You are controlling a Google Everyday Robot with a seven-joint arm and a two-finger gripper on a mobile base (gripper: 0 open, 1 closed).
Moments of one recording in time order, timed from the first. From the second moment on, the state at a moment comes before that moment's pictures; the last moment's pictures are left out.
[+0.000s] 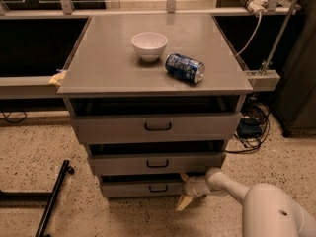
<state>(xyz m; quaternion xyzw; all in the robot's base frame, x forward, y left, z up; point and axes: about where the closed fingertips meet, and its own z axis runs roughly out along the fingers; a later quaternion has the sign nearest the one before) 0.628 -0.118 0.193 -0.62 0.69 0.17 0.33</state>
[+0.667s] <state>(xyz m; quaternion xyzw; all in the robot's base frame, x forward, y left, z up) 0.622 -0.115 0.177 -0.62 0.70 0.19 0.31</state>
